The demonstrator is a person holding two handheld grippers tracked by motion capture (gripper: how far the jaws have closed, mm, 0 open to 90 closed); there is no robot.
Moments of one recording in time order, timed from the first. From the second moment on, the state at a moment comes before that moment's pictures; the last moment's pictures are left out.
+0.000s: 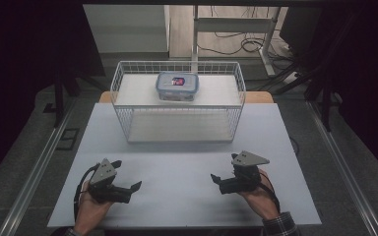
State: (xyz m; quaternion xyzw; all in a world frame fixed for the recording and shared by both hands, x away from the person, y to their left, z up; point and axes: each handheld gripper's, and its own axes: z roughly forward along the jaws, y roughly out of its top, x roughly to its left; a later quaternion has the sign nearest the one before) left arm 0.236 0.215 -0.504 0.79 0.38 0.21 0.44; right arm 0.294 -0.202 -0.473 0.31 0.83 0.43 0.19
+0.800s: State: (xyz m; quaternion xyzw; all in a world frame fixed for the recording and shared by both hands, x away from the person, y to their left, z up) left arm 0.221 0.239 -0.534 0.82 0.40 0.22 0.35; right arm 0.273 -0.232 -0.511 0.34 0.84 0.38 0.19
